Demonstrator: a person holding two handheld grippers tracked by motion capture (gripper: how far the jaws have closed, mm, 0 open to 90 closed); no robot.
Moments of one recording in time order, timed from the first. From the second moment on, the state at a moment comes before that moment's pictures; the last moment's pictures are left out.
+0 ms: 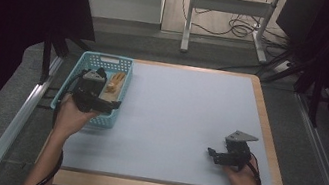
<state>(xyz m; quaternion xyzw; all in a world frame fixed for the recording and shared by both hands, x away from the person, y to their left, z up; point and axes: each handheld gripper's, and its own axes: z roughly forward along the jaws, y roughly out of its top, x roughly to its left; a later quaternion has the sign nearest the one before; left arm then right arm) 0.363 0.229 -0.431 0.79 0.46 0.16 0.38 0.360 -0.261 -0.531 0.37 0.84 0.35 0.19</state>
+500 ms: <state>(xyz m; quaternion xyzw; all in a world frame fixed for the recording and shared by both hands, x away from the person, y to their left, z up) 0.359 0.191 -0.445 0.80 0.42 0.14 0.39 0.361 -0.261 -0.531 0.36 0.84 0.35 0.19</state>
